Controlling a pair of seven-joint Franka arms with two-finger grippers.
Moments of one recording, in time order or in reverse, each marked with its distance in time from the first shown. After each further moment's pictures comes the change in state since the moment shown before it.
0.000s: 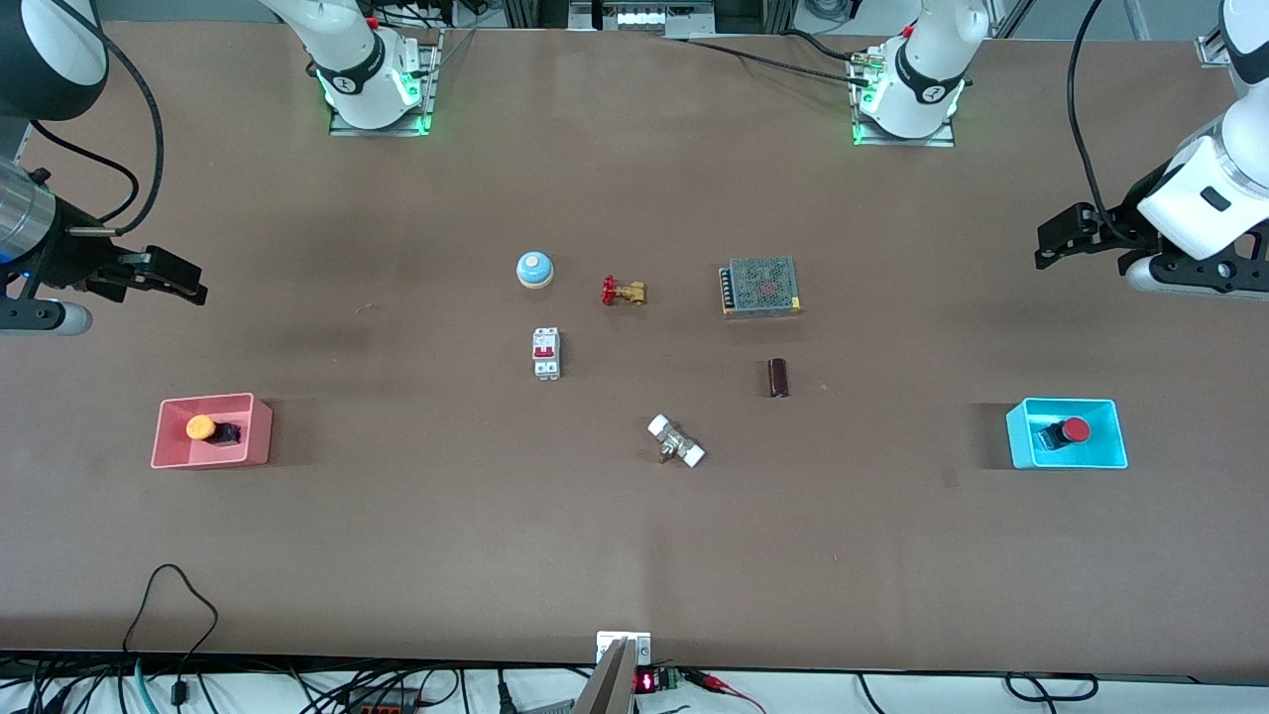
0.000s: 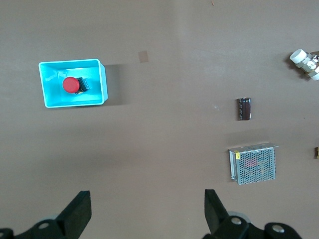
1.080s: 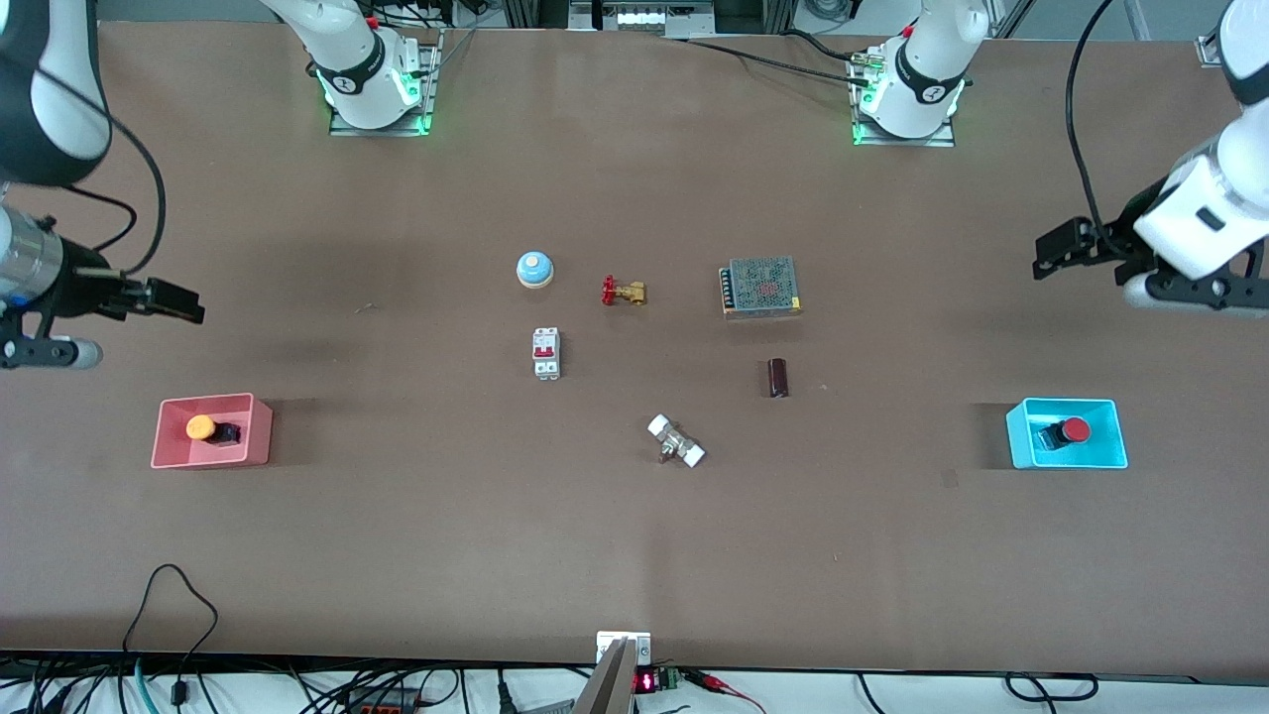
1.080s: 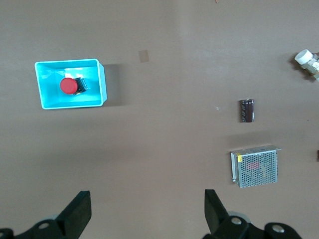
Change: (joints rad) left arm 0.004 0.092 0.005 0.055 0.000 -0.002 -0.002; right arm -0.060 0.121 -0.015 -0.001 -0.021 0.057 -0.090
